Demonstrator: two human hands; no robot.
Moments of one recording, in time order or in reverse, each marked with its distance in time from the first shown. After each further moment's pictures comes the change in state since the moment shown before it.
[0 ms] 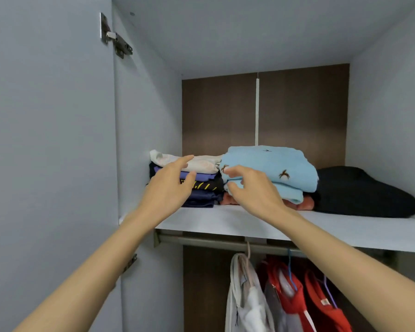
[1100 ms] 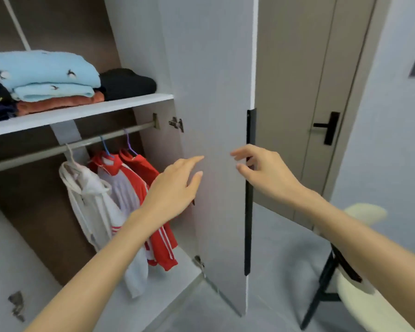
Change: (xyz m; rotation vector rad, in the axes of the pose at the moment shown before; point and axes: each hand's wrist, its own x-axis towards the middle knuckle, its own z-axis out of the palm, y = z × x) left_hand -0.359 0.196 -0.033 -0.457 -0.714 0.632; right_hand -0.497 -0.165 -0.215 -0.332 0.164 0.784
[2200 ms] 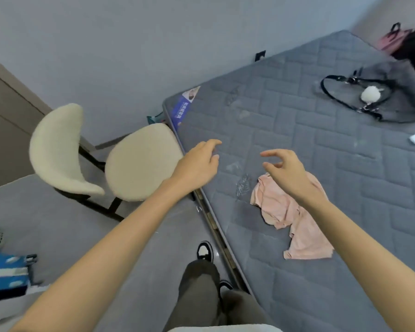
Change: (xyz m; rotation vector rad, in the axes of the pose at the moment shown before) left_hand -0.159 0.603 0.421 -0.389 -1.006 0.836; right_hand -0.621 0.300 -0.262 -0.073 0.748 1.357
